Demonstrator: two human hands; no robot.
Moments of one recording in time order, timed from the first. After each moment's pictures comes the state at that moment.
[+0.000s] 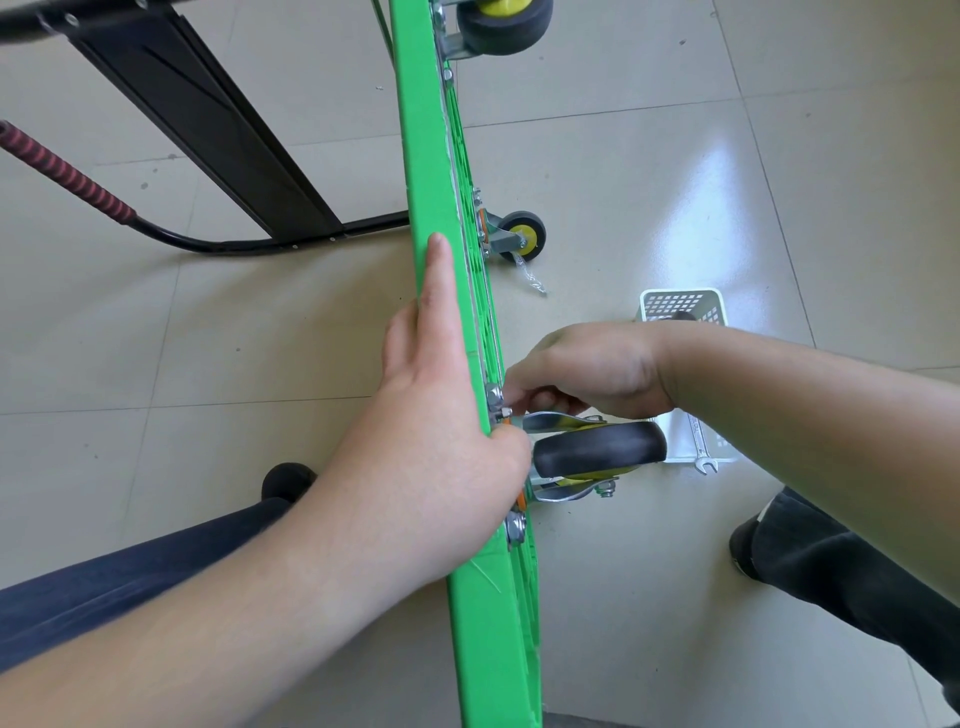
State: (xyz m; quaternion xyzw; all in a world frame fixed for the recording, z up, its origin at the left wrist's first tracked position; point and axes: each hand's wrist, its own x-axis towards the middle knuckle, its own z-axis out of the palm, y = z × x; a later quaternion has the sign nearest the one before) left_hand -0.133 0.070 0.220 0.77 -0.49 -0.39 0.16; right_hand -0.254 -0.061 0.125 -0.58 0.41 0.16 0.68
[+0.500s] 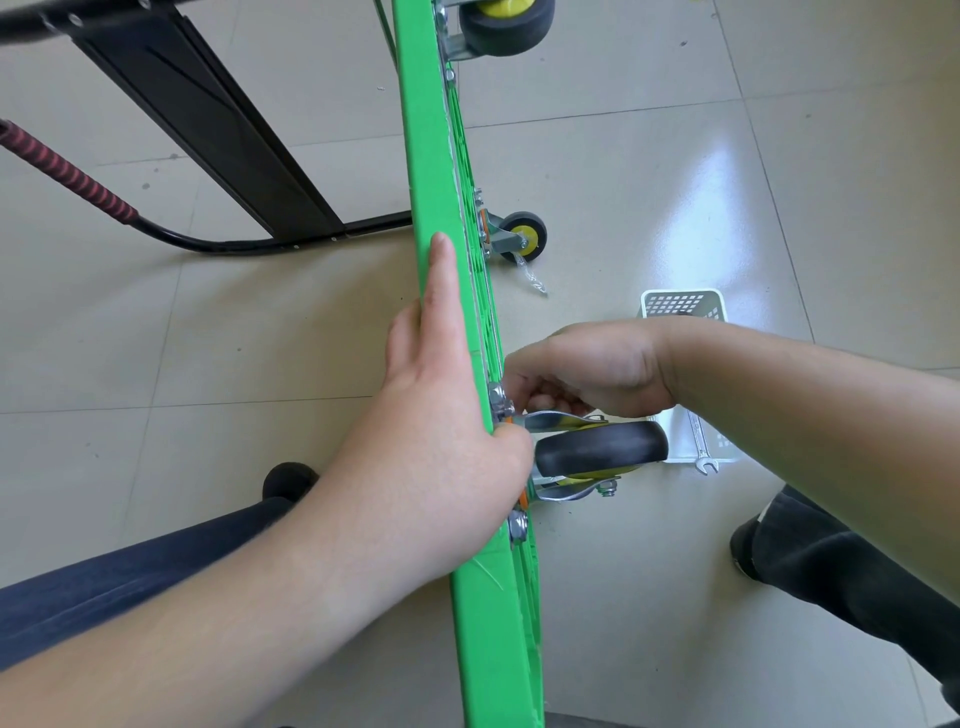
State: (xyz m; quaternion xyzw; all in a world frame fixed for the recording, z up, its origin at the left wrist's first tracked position) left_hand -0.133 0.071 0.220 0.76 -0.49 -0.39 0.16; right_hand -0.252 -0.063 0.124 -0.56 0.41 0.18 0.70
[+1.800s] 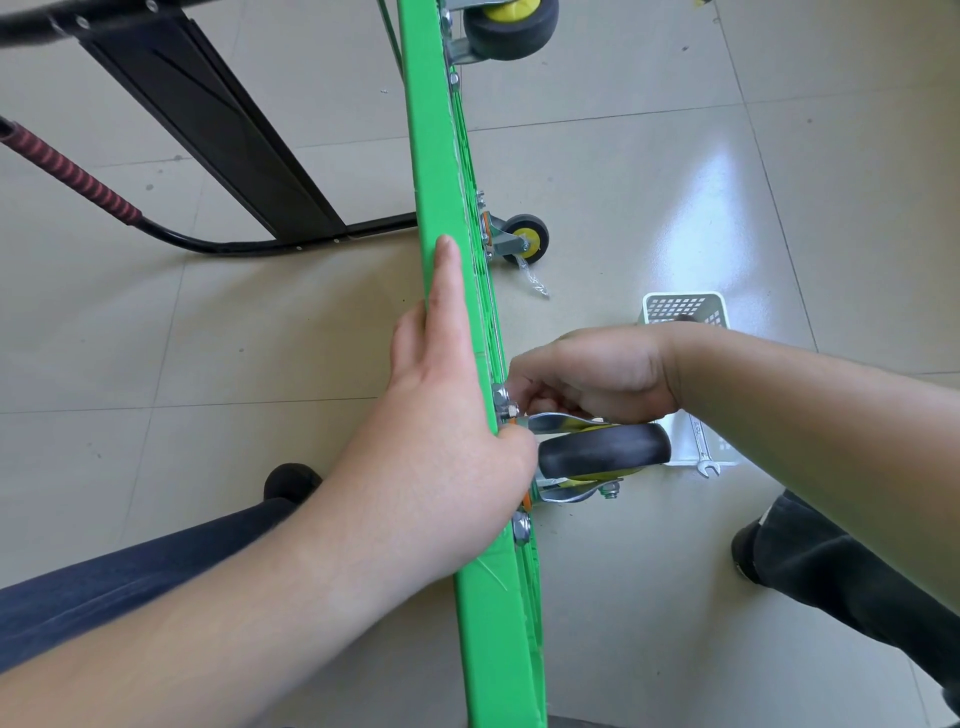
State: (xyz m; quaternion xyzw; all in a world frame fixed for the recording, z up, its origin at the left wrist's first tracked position) left_hand -0.132 0.072 0.224 0.77 -0.48 -0.39 0.16; right_hand -0.256 -0.063 0.119 -0.51 0.39 0.20 0.74
